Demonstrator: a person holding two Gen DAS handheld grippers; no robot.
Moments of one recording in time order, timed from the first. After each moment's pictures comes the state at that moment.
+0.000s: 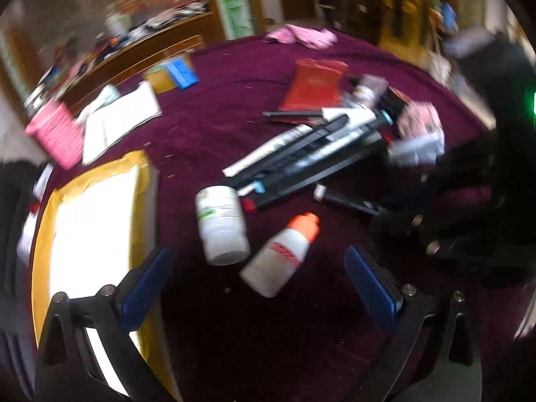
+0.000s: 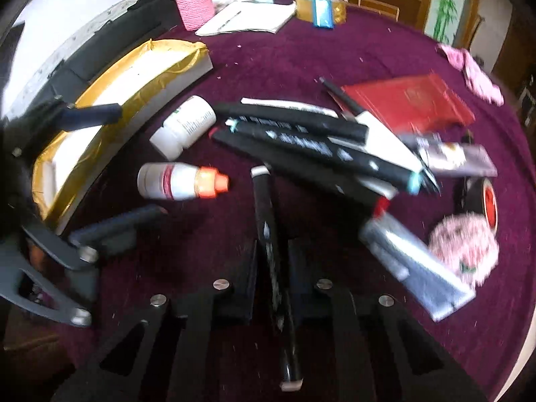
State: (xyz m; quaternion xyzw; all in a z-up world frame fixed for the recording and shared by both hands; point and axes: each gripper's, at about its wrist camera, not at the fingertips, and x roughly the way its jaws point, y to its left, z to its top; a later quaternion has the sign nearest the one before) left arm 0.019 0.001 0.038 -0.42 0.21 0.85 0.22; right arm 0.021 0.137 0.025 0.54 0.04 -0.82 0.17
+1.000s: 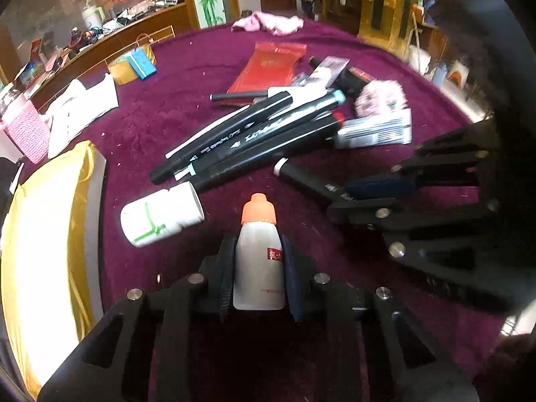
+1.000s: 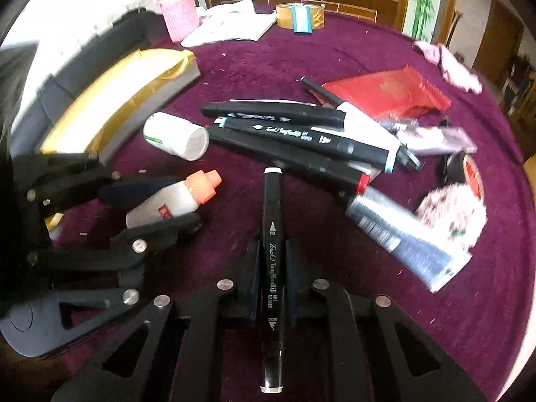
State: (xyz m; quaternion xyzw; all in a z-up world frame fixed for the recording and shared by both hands) left arm 0.038 0.019 0.030 -0.44 0.17 0.84 0.27; right arm 0.035 0.141 0.023 0.52 0.02 -0.84 0.15
